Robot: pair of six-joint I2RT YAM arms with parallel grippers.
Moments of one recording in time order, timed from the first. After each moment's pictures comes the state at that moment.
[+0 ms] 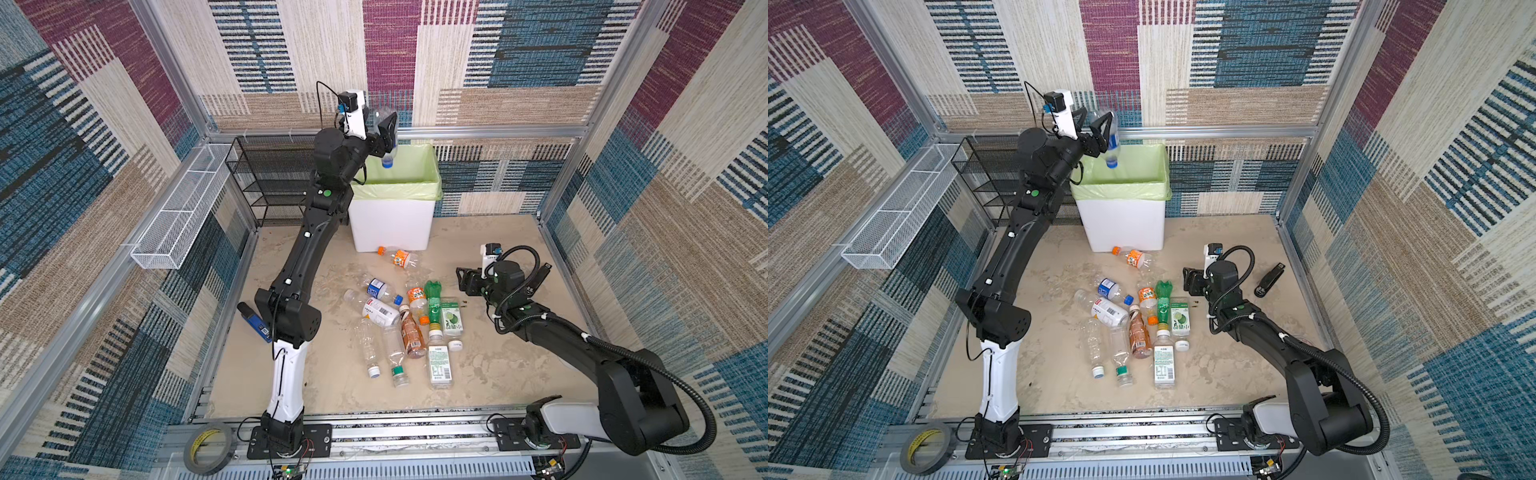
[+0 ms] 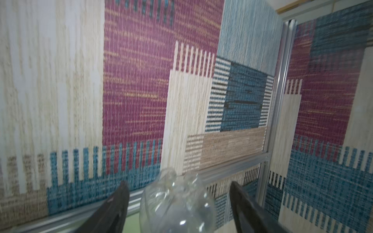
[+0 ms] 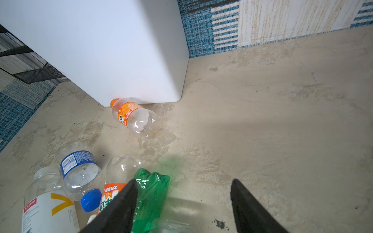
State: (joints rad) left arm -0.36 2.16 2.53 -0.08 0.19 -0.18; right arm 0.30 1.30 0.66 0.21 -0.01 0.32
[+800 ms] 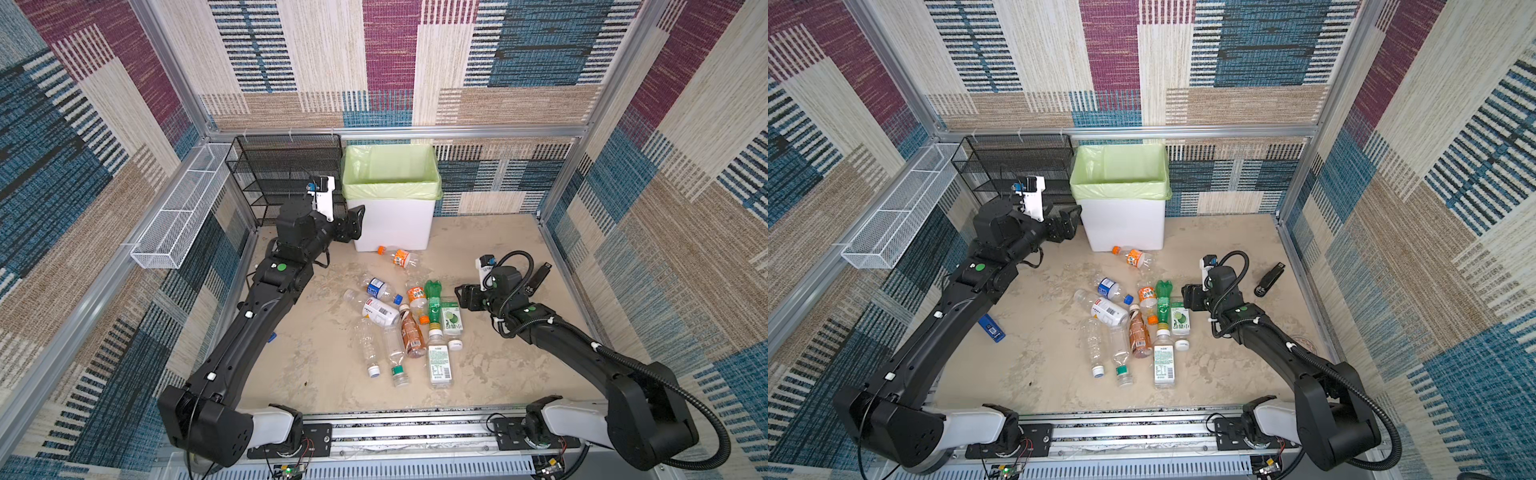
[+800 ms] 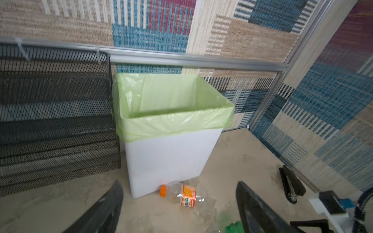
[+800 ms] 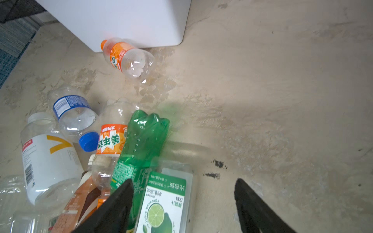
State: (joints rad) left arm -0.30 1.29 1.30 -0.20 0.08 -0.15; right arm 0.34 1.24 0.71 -0.16 -0.08 0.28
